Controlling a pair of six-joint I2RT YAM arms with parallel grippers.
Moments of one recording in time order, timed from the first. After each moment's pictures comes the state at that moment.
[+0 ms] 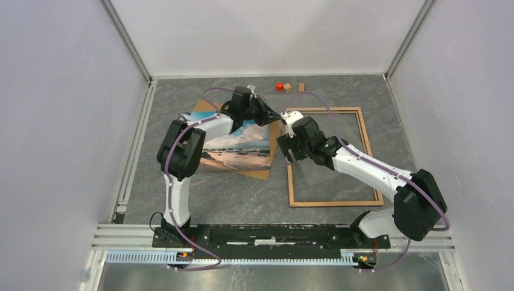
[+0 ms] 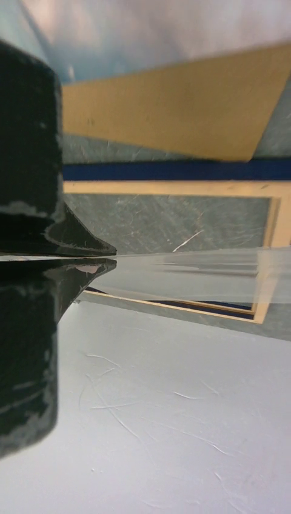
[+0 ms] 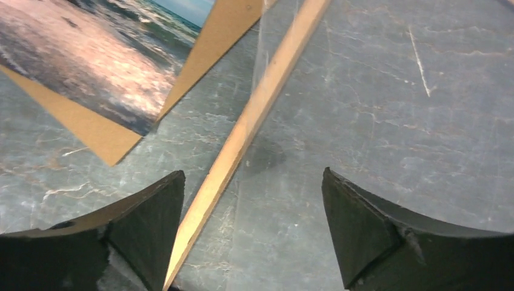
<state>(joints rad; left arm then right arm) -0.50 2.08 1.39 0.17 0.45 -1.14 0.69 1.39 0.94 -0.36 0.20 0.08</state>
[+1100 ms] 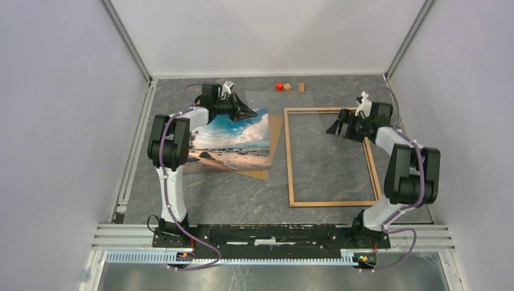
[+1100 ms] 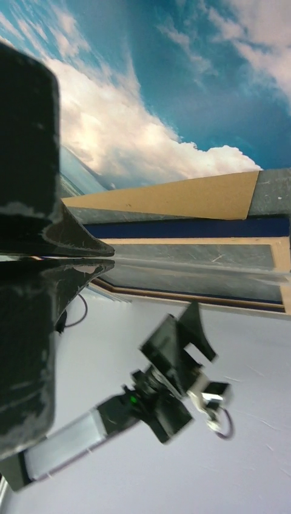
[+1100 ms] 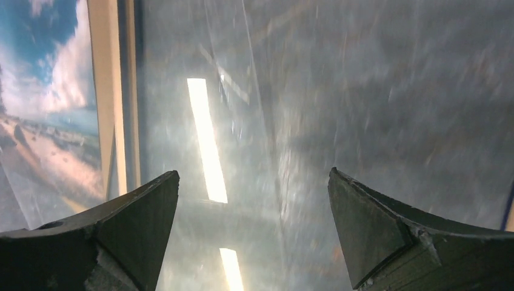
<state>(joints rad) -0.20 2.15 1.41 0.15 0.91 -0.96 -0.17 1.59 0.87 -0.16 -0.56 0.17</state>
